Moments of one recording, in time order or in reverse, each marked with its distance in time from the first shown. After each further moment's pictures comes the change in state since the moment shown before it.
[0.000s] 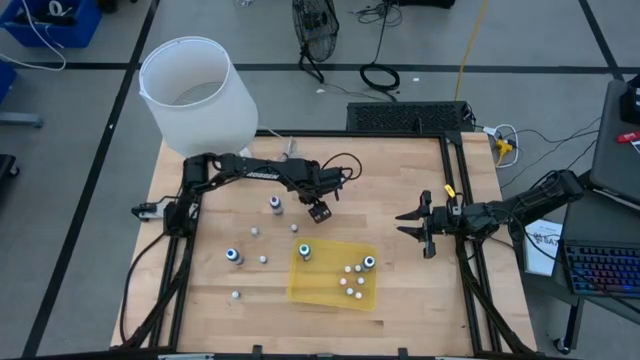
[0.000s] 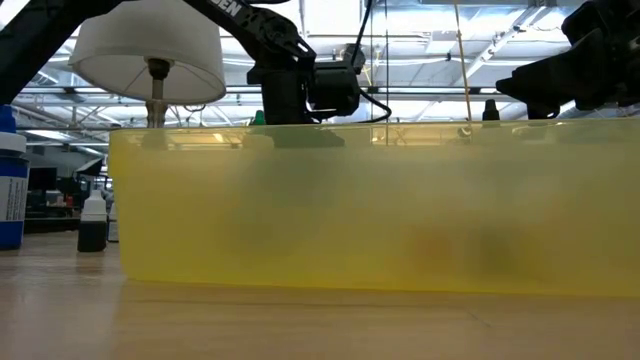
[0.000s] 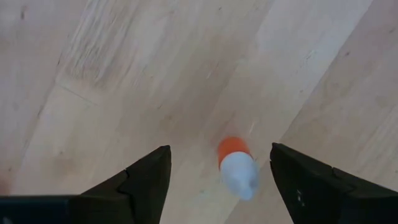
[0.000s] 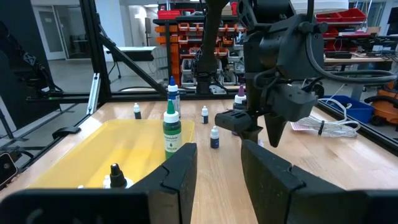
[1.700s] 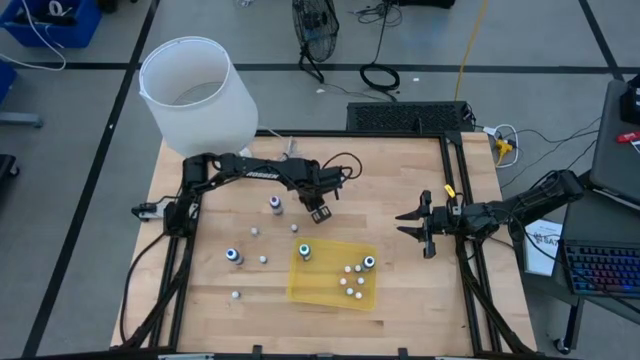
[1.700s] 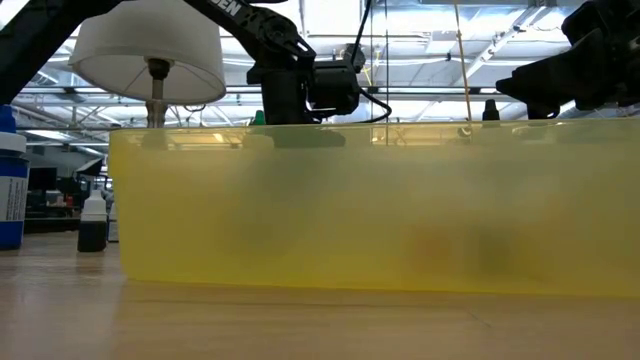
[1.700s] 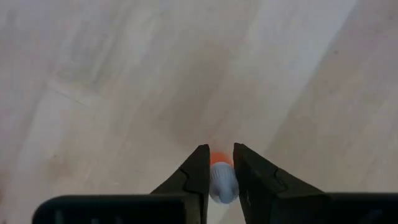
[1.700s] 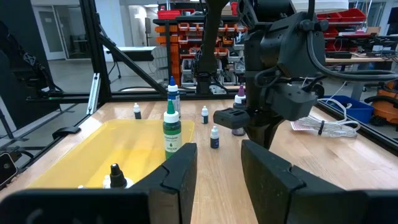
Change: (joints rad) left arm 0.000 -0.002 0.000 -0.002 0.033 0.017; right arm 0.000 0.000 0.000 0.000 0.000 0.000
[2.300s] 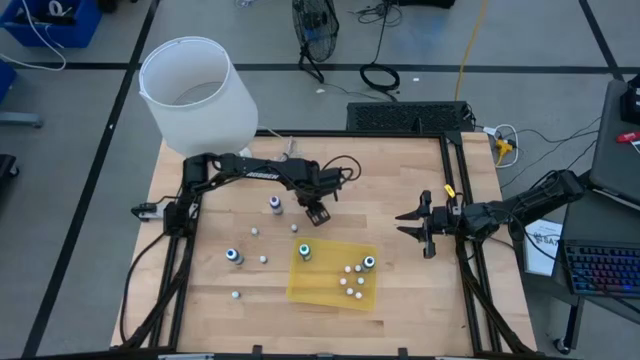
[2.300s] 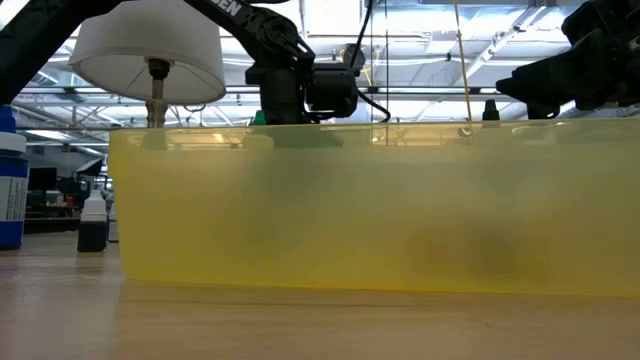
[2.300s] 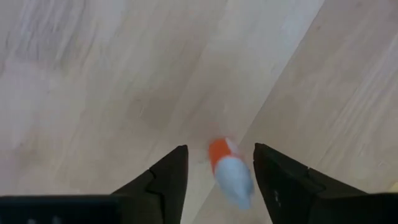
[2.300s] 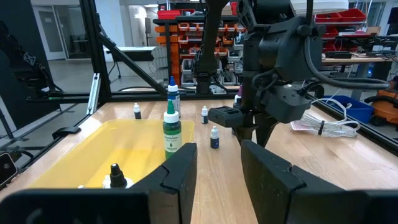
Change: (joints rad) left arm 0.000 0.000 0.000 -0.034 0.065 -0.006; right arm 0.000 0.000 0.000 0.000 0.000 0.000
